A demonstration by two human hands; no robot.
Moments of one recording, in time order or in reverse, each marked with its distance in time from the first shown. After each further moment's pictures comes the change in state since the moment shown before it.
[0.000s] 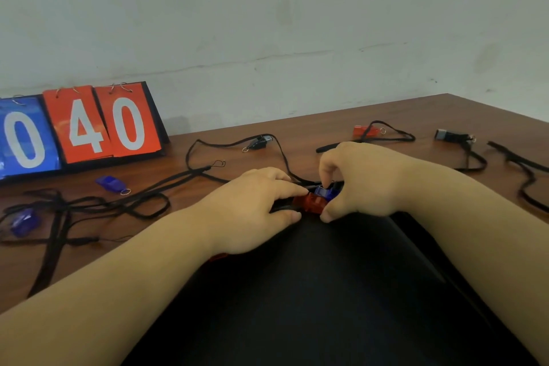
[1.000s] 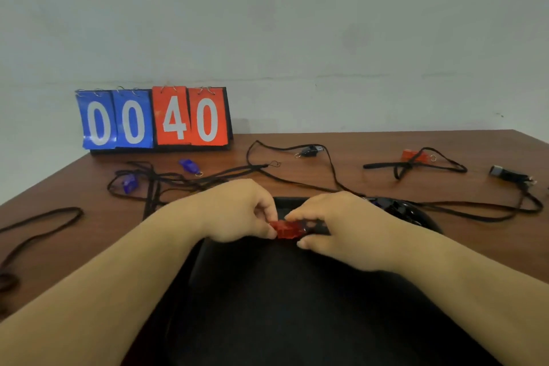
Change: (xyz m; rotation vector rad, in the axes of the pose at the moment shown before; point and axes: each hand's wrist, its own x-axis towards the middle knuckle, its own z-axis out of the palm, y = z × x) left_hand -0.085 -0.023 -0.031 -0.180 -0.084 -0.362; right_hand -0.017 -0.059 0.041 0.112 0.093 -0.573
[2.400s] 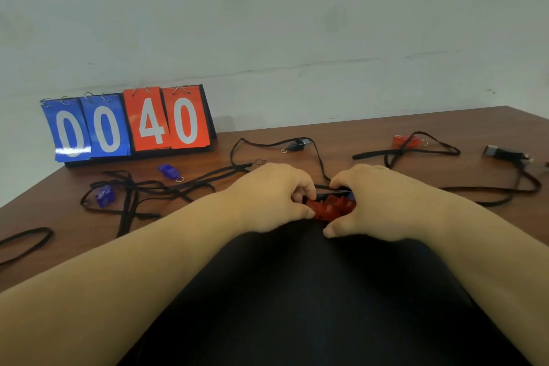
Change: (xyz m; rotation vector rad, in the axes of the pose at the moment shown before) left_hand 0.060 0.046 0.014 0.124 0.133 0.209; right_hand -0.008 0.037 -0.033 -0.133 -0.115 0.496
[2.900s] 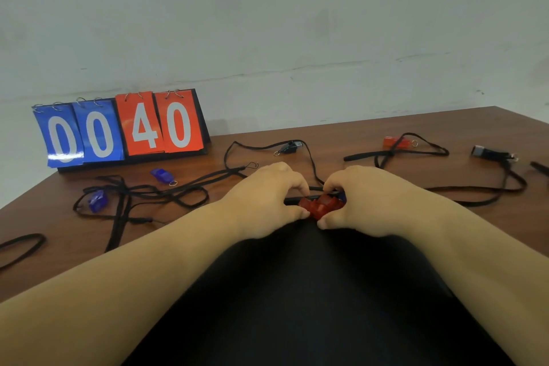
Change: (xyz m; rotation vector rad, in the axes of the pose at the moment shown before) left_hand 0.005 -0.001 0.011 0.056 0.082 -0.019; right_hand 0.013 0.011 0.004 0.029 0.025 -0.015
